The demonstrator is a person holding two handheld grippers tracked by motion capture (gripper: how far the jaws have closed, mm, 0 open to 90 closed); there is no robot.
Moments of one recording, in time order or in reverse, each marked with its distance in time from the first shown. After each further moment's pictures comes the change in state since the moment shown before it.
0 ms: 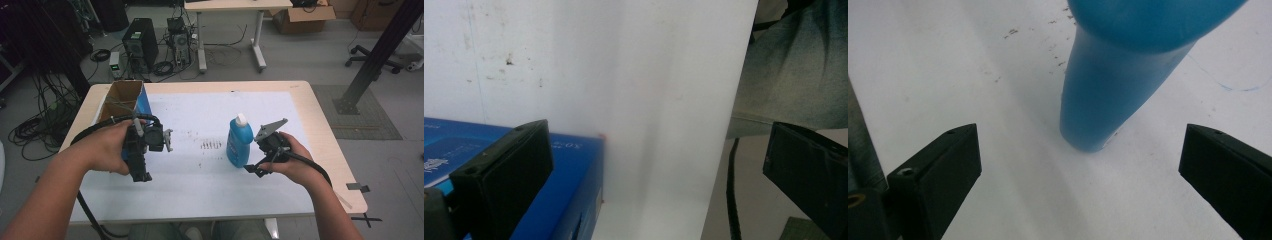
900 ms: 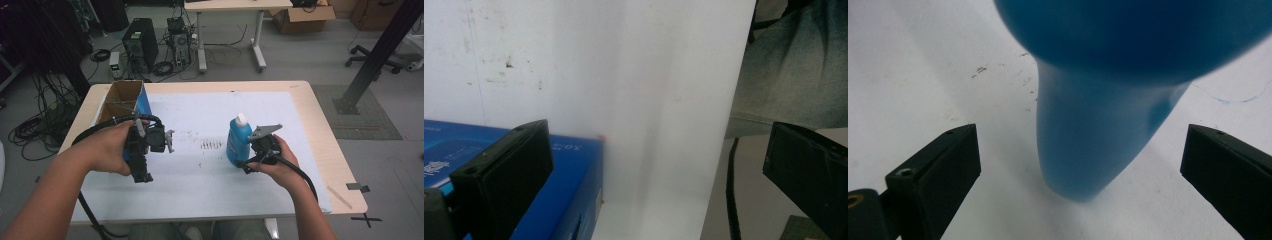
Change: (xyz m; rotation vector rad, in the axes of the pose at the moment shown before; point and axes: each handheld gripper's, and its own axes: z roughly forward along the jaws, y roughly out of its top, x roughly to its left) left arm -0.002 0.003 -0.001 0.006 0.002 0.007; right arm 0.000 -0.004 0.037 -0.133 -0.081 0.104
